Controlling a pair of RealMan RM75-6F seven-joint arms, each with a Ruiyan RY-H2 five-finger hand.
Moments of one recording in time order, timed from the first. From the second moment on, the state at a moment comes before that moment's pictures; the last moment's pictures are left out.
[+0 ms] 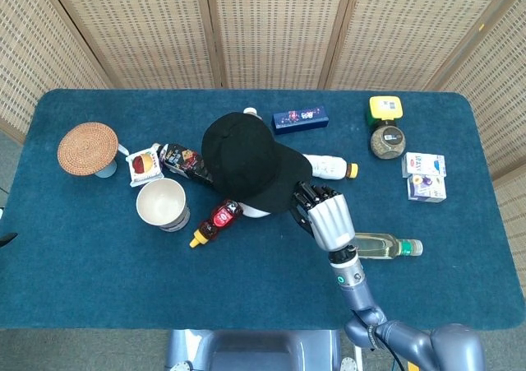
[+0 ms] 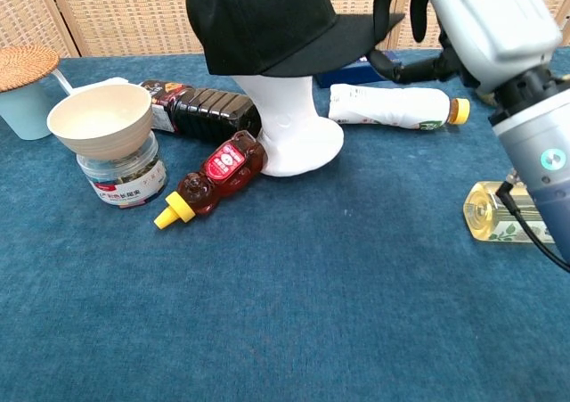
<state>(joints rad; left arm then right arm) -0.21 -0.58 -0.13 -1.89 1.26 1.13 -0.46 0.64 -1.98 0.25 -0.93 -1.69 1.68 -0.12</state>
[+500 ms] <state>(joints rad) -0.20 -0.57 -0.13 -1.90 1.26 1.13 -0.46 0.71 -1.87 0.32 -1.20 -1.69 1.62 -0.28</state>
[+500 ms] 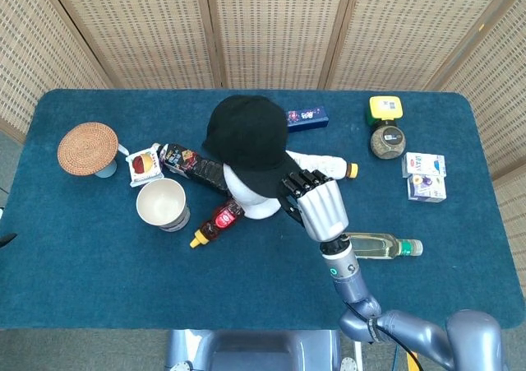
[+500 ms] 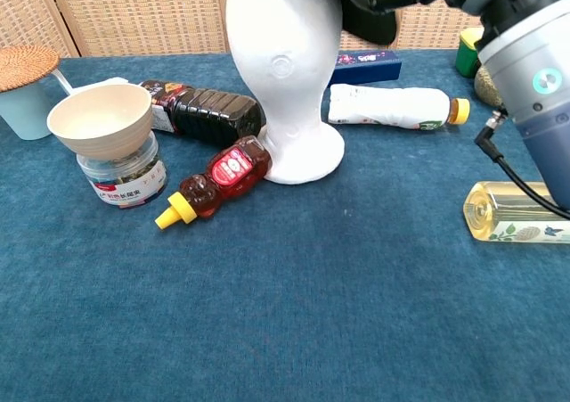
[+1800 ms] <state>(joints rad) -0.20 -0.57 -0.13 -1.89 1.26 1.13 -0.48 0.85 -1.61 0.43 -1.06 -1.67 1.46 -0.47</state>
